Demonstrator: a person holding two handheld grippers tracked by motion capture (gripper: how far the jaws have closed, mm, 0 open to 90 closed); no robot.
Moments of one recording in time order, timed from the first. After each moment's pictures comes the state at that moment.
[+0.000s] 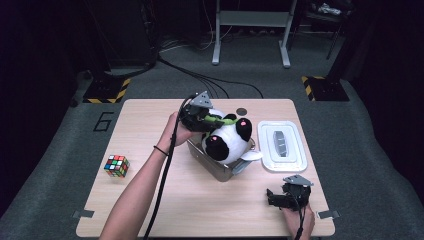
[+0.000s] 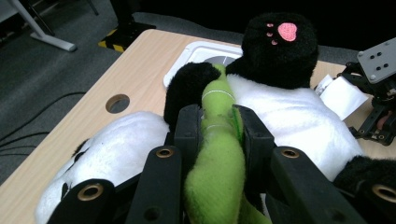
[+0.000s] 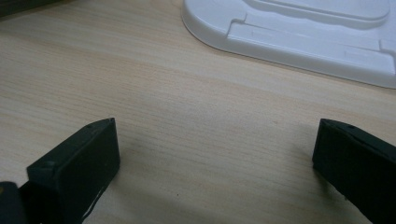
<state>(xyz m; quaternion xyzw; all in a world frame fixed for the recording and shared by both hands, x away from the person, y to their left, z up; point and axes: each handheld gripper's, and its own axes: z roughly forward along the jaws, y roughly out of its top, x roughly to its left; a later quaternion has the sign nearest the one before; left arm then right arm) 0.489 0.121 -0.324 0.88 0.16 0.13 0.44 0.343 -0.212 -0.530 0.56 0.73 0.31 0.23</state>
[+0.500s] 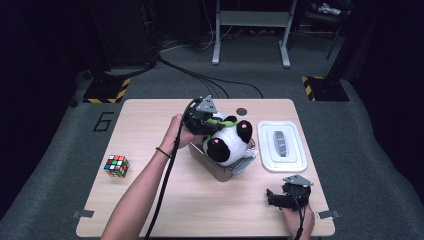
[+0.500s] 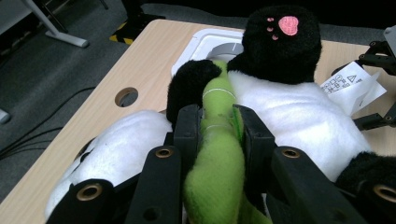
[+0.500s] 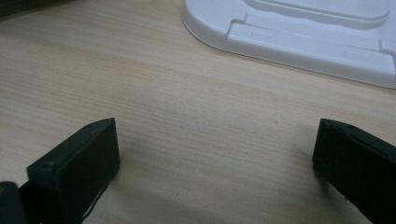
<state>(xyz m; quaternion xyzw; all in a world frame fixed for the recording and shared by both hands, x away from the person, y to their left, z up) 0.485 0.112 -0.331 0.88 0.16 0.16 0.41 0.343 -0.212 -0.530 0.56 0.73 0.31 0.23</state>
